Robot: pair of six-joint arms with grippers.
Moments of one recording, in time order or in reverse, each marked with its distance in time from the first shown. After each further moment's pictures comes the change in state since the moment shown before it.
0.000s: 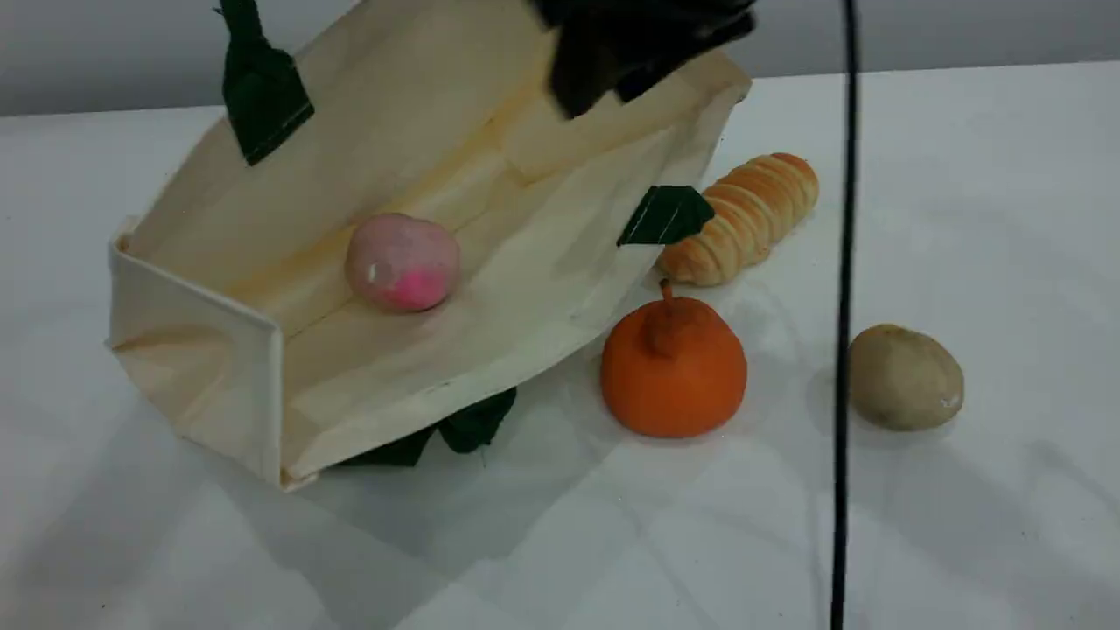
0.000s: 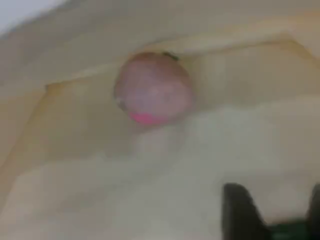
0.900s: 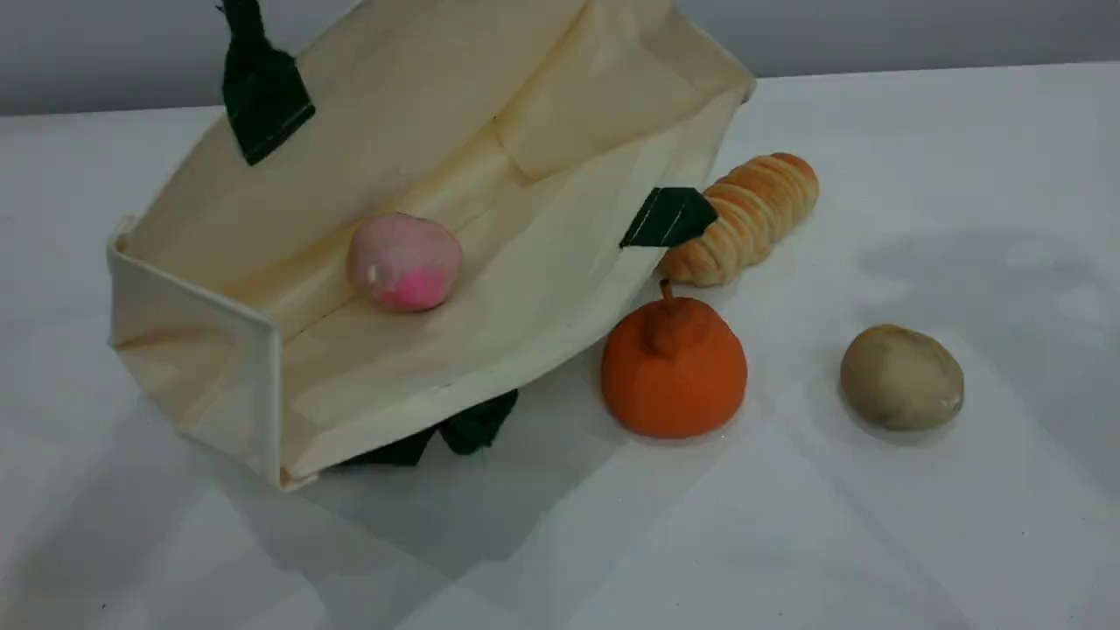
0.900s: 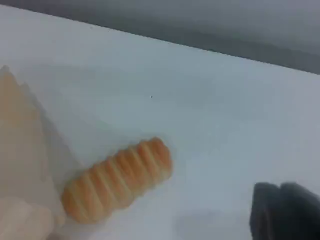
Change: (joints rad) left arm 0.000 0.000 0.000 -0.028 0.000 -0.013; right arm -0.329 -0.256 0.000 -0.523 0.064 0.453
